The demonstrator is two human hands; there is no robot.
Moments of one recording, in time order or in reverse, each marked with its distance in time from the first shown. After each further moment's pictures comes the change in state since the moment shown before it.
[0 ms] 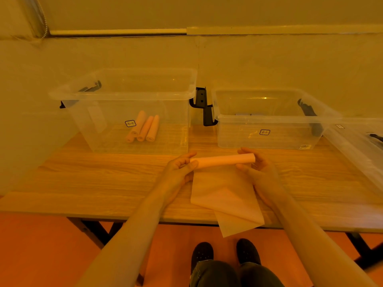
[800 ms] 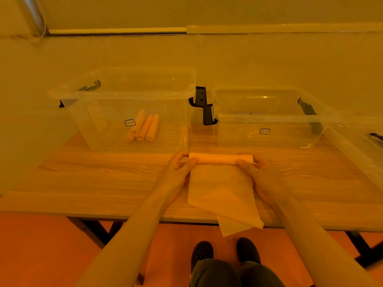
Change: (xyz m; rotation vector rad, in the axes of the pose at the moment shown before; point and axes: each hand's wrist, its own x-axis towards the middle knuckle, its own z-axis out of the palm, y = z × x) left_hand -0.002 -0.005 -0.002 0.139 0.015 0.079; right_hand -0.001 -0.002 0.001 -0.014 -0.058 0.070
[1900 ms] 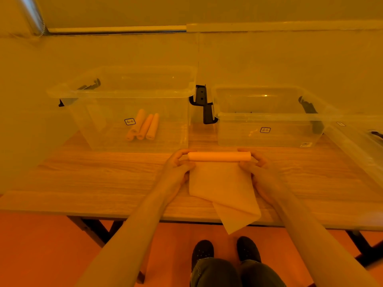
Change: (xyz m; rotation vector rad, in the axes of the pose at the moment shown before) left_hand 0.003 0.001 -0.002 -0.142 0.043 -0.050; right_hand 0.007 0.007 -0.007 0.067 -0.016 0.024
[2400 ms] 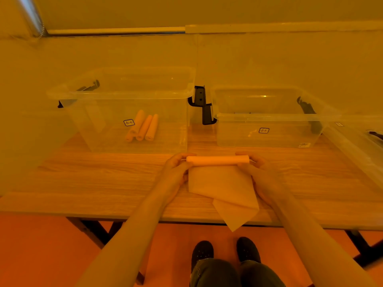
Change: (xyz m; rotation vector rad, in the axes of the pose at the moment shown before) left_hand 0.000 0.000 0.004 0.051 0.054 -0.033; right_hand -0.003 0.002 -0.001 -0.085 0.027 0.014
